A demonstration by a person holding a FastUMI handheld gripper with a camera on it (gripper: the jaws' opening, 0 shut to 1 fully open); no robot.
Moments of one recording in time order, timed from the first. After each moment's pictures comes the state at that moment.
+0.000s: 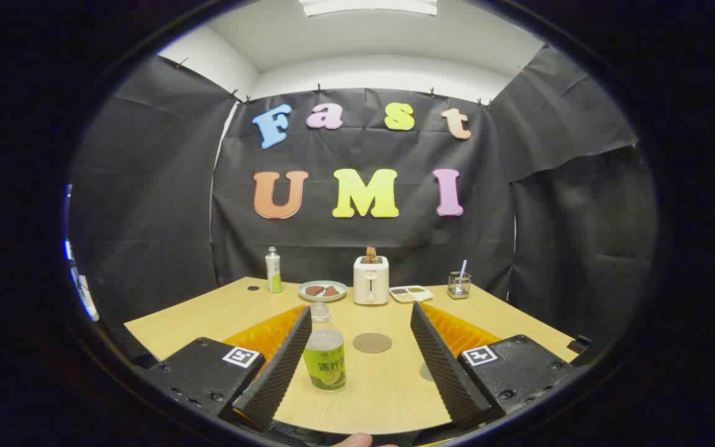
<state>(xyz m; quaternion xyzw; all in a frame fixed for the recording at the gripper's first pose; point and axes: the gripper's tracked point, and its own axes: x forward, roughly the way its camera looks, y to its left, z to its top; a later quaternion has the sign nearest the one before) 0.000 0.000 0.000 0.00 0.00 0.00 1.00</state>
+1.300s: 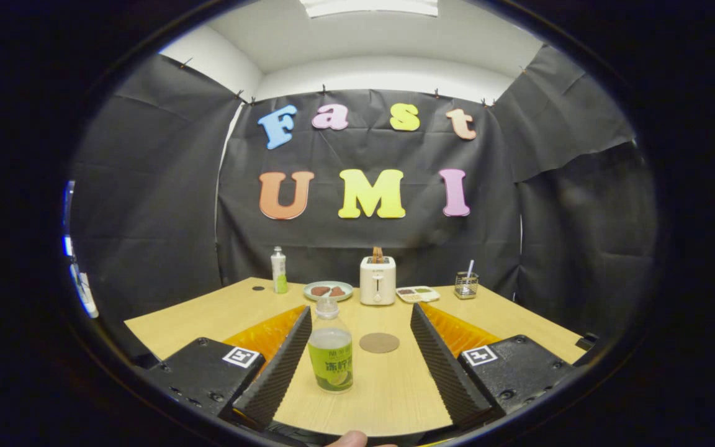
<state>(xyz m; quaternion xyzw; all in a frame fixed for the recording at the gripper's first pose) 0.010 0.008 -0.022 -0.01 0.00 0.01 1.00</state>
